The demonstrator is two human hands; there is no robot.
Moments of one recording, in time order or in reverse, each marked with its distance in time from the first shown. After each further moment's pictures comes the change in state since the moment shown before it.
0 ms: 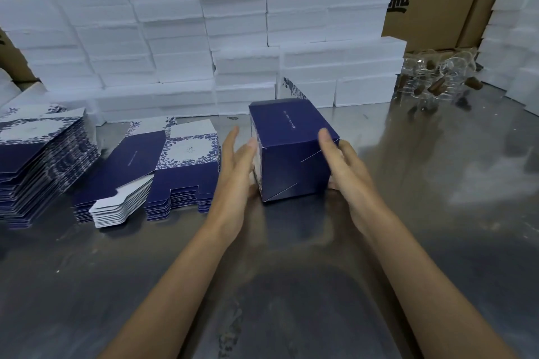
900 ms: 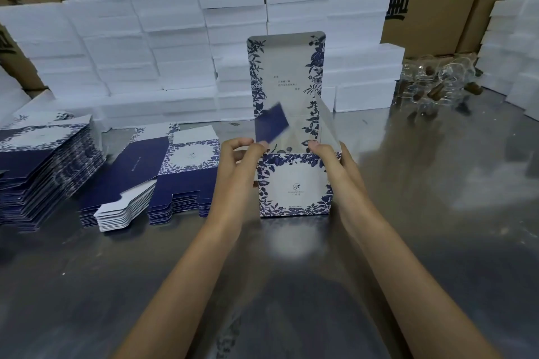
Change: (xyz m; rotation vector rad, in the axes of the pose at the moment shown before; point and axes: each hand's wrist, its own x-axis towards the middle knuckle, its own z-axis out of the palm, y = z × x) left_hand -0.010 0.031 0.014 0.125 0.155 -0.003; right_hand -0.005 -0.009 0.012 0.120 0.007 -0.076
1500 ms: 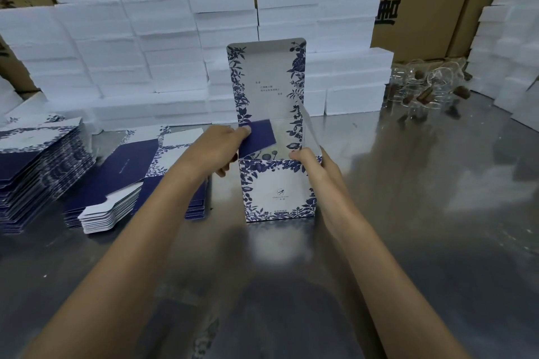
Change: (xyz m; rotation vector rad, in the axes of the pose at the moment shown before) left_hand 0.060 0.040 -0.005 0.689 -0.177 -0.022; right_hand 0.002 -0.002 -0.007 -0.012 -0.085 0.024
